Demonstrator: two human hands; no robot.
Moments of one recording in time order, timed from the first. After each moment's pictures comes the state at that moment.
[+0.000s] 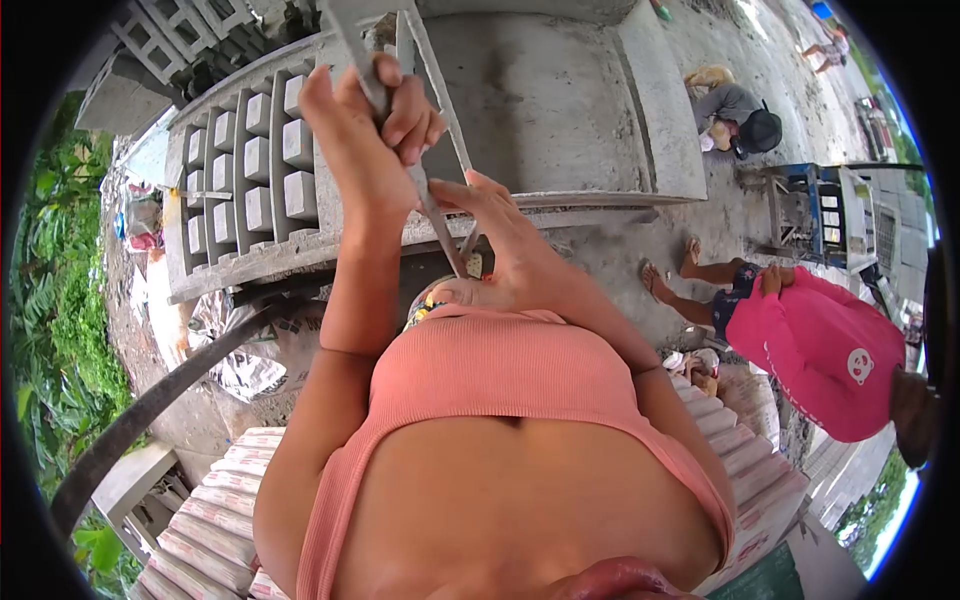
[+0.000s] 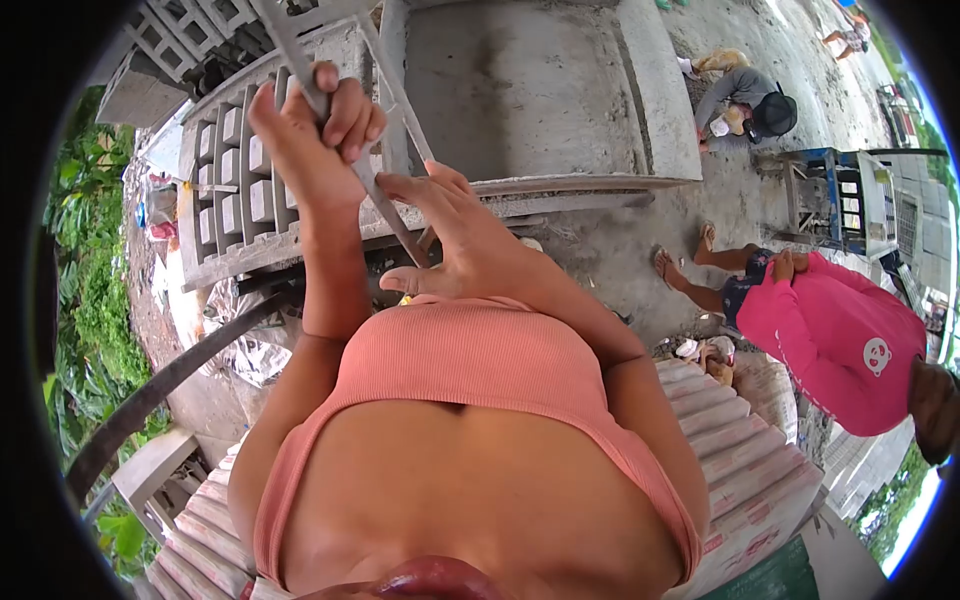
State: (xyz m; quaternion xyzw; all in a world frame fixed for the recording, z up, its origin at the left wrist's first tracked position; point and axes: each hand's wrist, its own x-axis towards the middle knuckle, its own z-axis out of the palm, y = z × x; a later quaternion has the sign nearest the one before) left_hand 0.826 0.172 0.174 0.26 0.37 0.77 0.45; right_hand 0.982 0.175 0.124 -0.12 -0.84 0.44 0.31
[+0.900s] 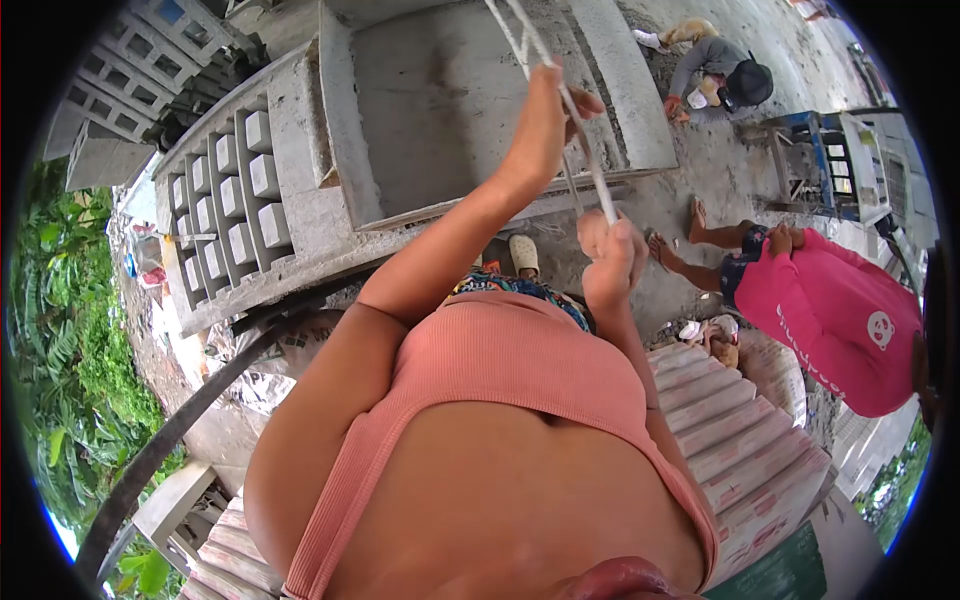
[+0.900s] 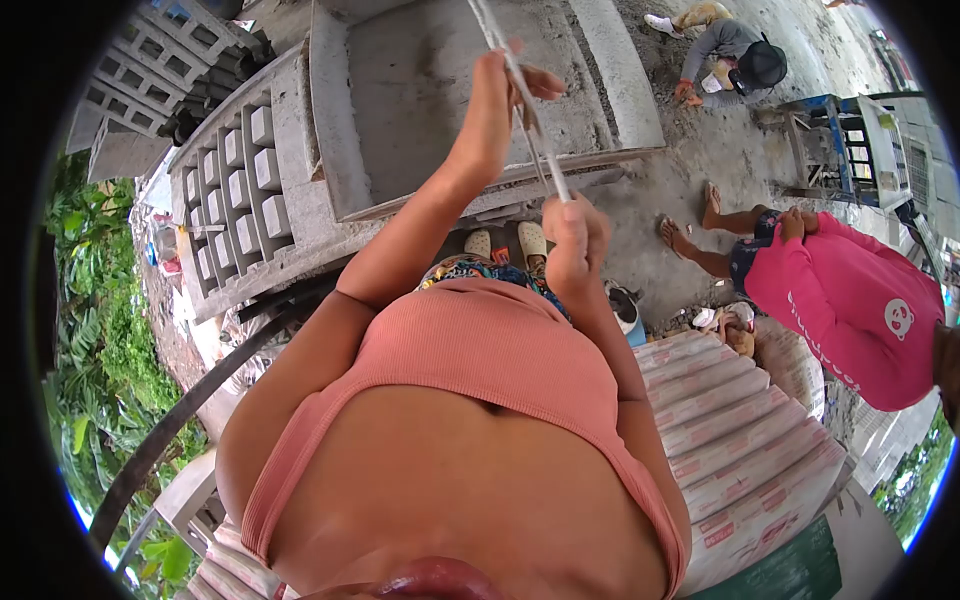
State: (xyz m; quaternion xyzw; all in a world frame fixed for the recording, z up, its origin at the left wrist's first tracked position) left_hand 0.987 0.280 0.106 0.31 0.41 0.64 0.58; right_hand 1.112 0.199 0.070 -0.34 -0.55 0.49 0.59
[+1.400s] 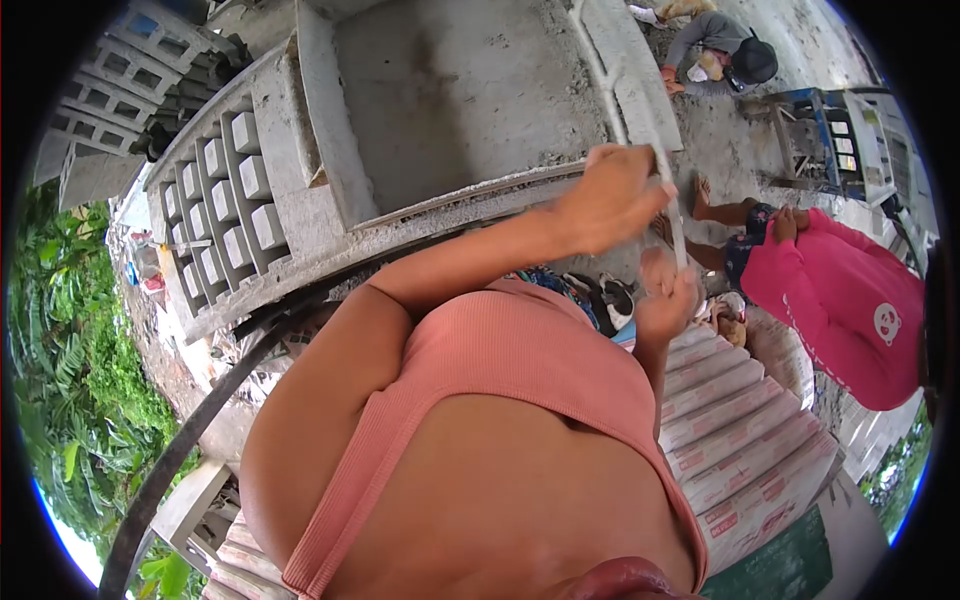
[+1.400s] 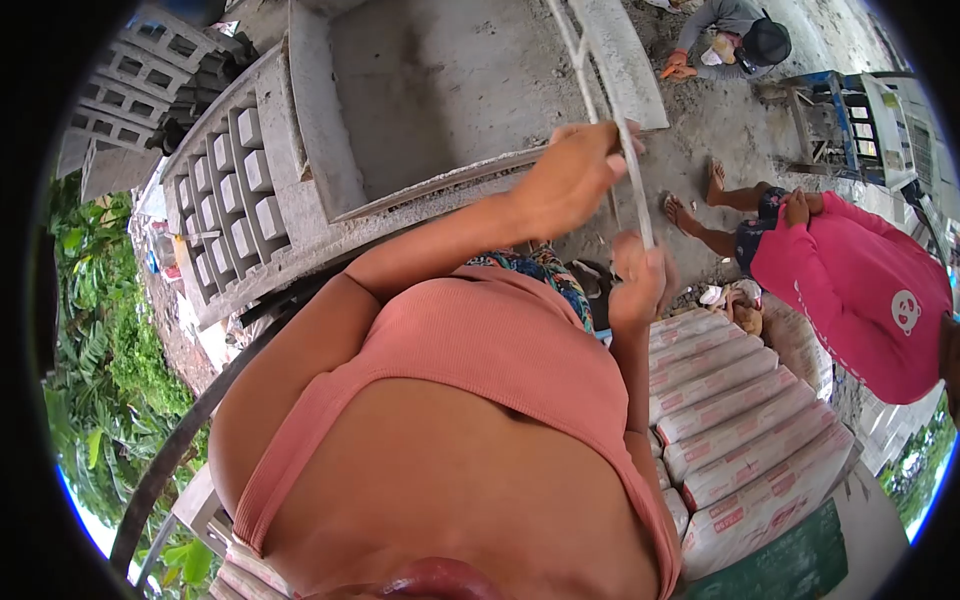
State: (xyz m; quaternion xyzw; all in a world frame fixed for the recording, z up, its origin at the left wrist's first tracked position) left_hand 1.032 0.250 0.089 0.68 0.40 0.41 0.46; right_hand 1.177 0.167 0.069 -0.58 -0.61 0.17 0.52
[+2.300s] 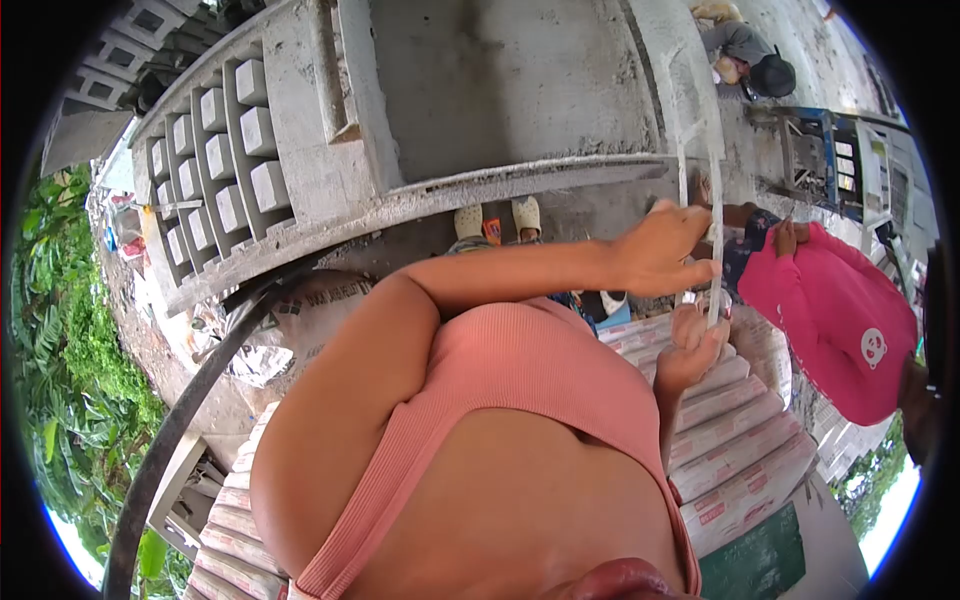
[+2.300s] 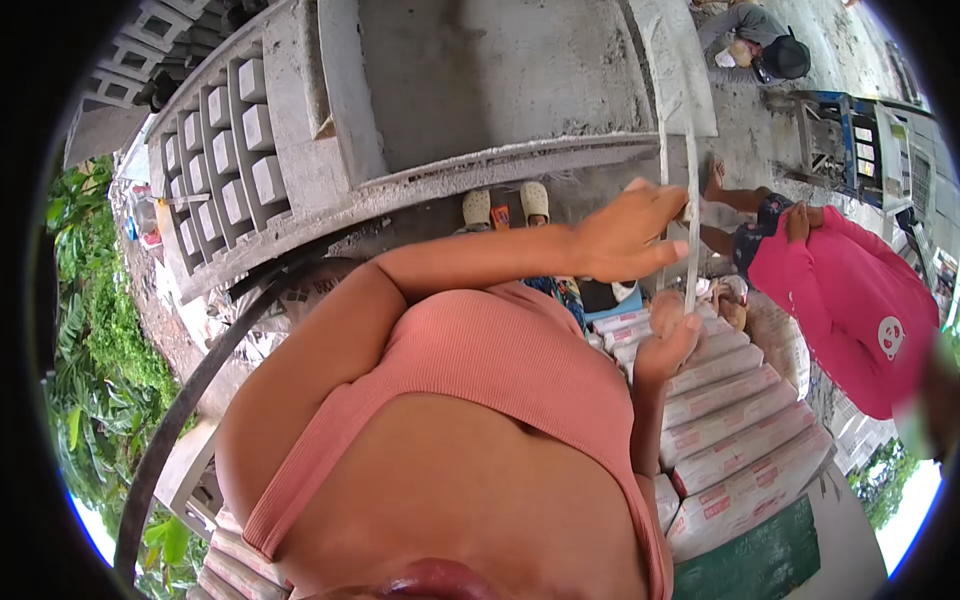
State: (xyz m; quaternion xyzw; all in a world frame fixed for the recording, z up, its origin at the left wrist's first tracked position) left_hand 1.044 0.209 0.064 0.72 0.33 0.38 0.49; right_hand 1.170 0.113 0.096 -0.57 -0.50 0.36 0.54
